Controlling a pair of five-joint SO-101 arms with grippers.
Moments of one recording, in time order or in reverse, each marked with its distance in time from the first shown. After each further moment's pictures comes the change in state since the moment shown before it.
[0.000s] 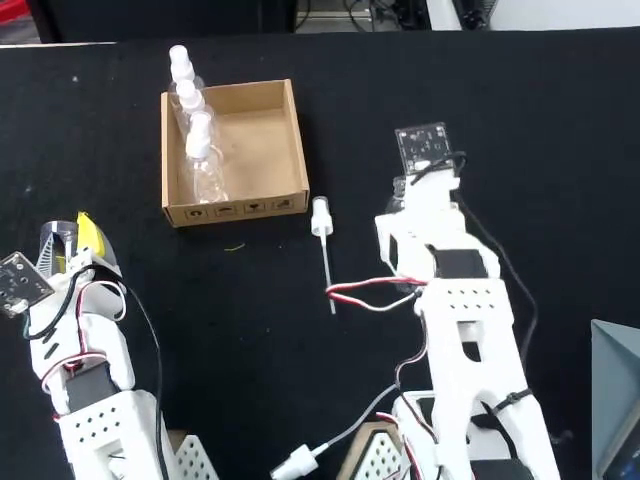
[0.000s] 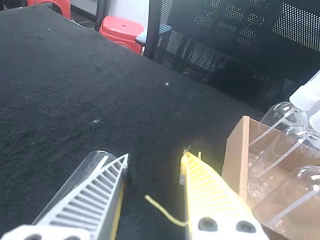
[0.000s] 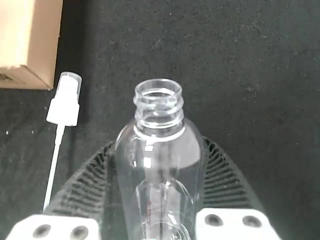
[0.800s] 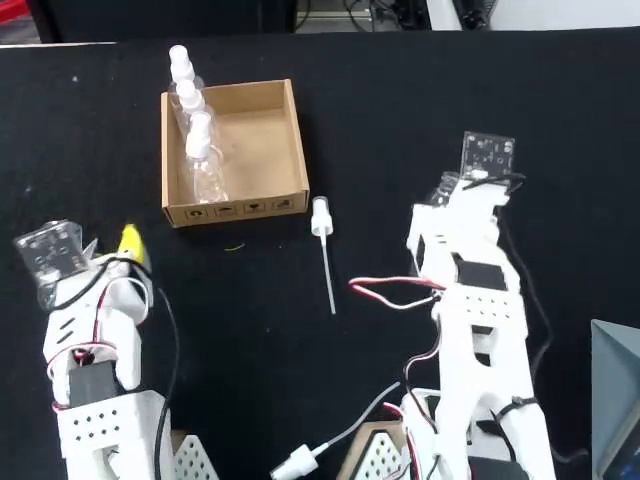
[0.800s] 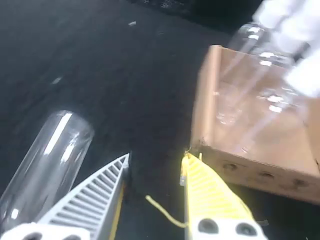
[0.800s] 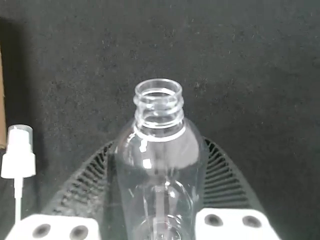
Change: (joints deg) left arm 9.7 0.0 -9.9 21.3 -7.3; right arm 9.4 -0.1 6.8 -12.7 -9.8
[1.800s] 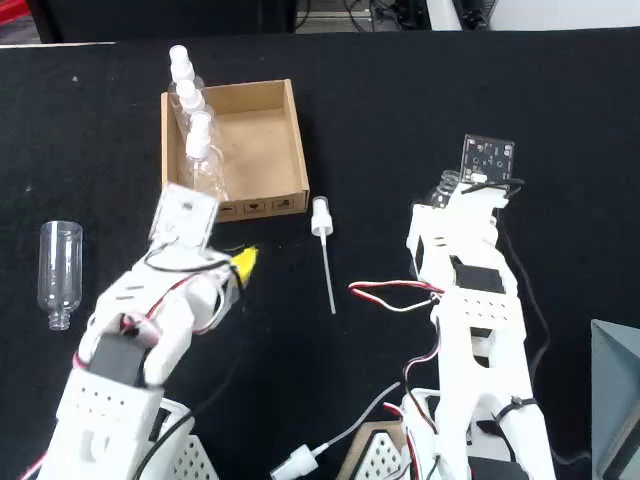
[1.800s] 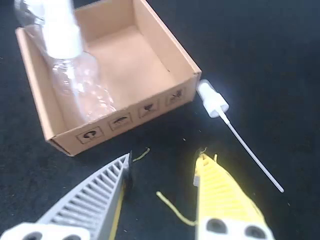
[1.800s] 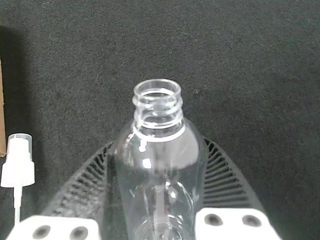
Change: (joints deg) left arm 31.6 16.1 -22.9 18.4 -12.7; right arm 0.0 0.0 0.9 -2.8 0.0
